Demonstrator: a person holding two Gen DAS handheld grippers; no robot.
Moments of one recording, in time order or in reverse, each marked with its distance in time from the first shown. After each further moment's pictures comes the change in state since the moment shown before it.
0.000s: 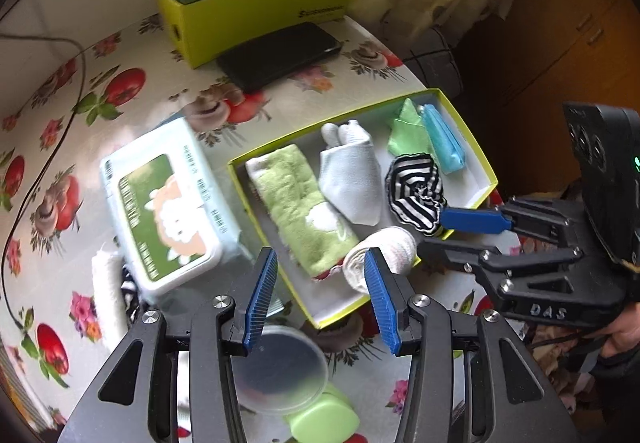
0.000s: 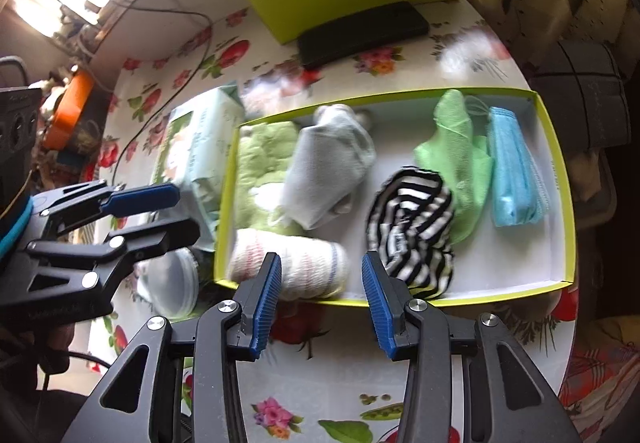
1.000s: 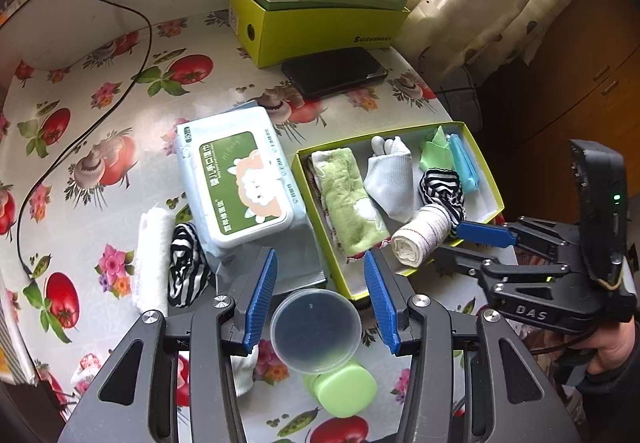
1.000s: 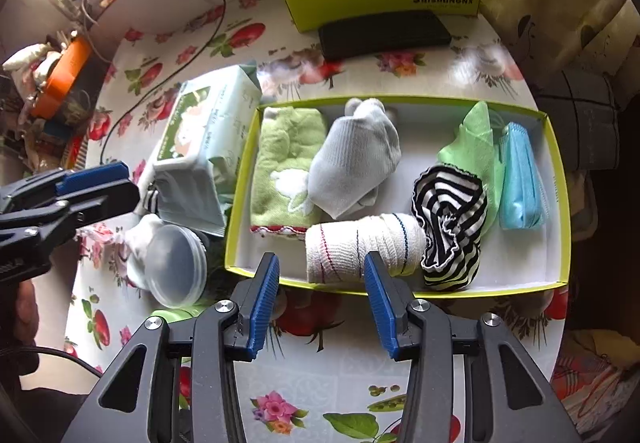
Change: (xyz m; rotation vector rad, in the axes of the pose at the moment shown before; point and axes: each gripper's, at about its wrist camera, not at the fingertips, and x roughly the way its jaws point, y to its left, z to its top) left arm -0.039 0.034 -0.027 -0.140 -0.075 0.025; right arm -0.001 0.029 0.002 -0.064 0.014 -0.113
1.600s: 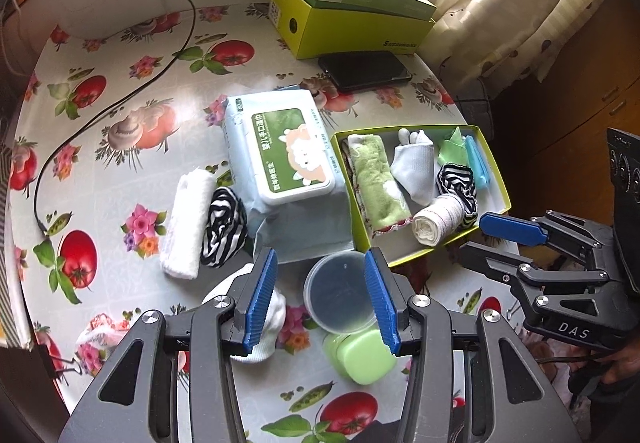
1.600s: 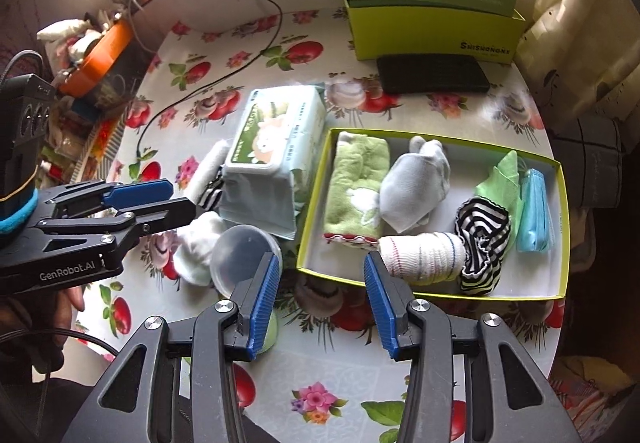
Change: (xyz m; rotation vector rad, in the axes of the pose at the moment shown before) left arm -0.024 0.028 -0.031 -0.085 -0.013 0.021; right arm -0.026 0.062 -0.003 -0.117 -0.030 0.016
